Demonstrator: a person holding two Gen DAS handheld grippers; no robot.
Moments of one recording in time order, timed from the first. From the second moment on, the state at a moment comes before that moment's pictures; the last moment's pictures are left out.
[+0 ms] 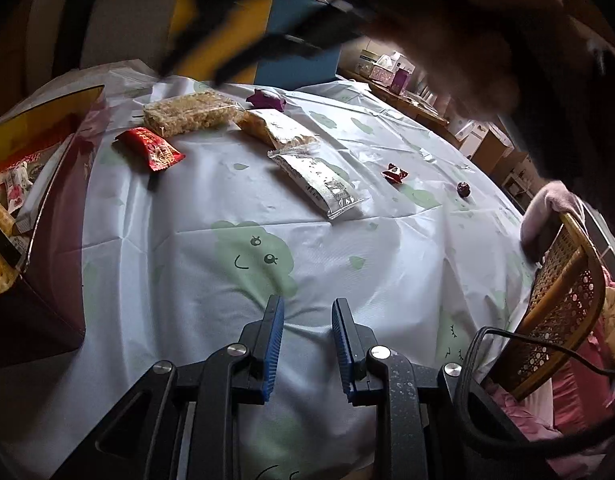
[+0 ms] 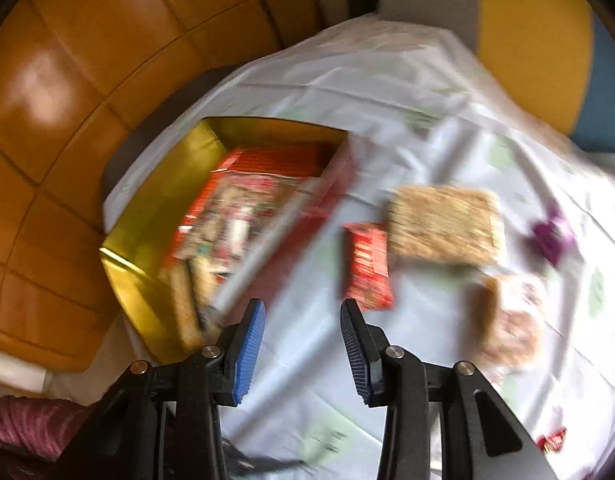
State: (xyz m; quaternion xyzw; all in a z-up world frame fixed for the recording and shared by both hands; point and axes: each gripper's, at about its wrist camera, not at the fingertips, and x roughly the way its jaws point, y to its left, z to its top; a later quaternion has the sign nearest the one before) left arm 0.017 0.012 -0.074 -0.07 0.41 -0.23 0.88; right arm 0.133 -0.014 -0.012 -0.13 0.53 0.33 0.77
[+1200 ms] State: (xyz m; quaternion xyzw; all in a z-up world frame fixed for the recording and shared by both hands) left arm 0.122 0.039 -0.010 -0.12 0.48 -0.06 0.87; right arm 0.167 -0.222 -0.023 -0.07 0.50 0.07 0.86
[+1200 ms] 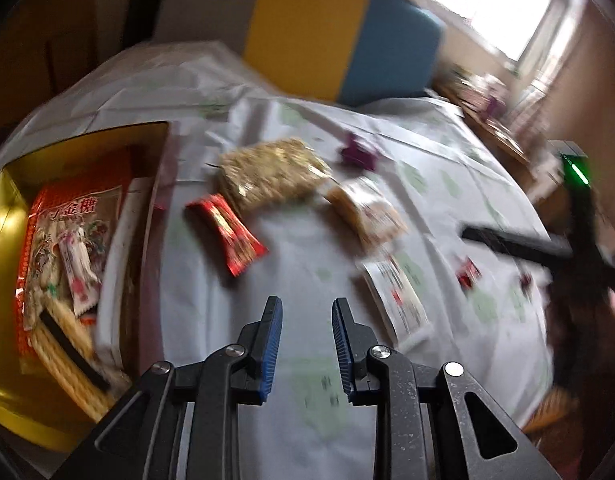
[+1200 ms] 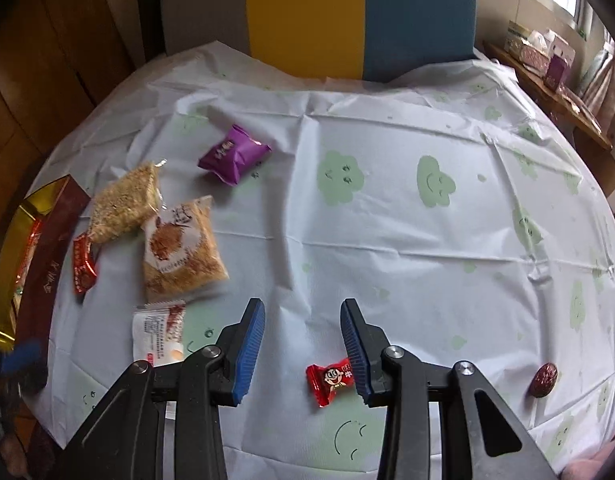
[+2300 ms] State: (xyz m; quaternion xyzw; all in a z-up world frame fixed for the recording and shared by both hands) left arm 0.171 0.018 -0.048 -0.08 0.50 -0.06 0.86; right arm 0.167 -0.230 -0.008 -0.04 0.48 0.07 0.87
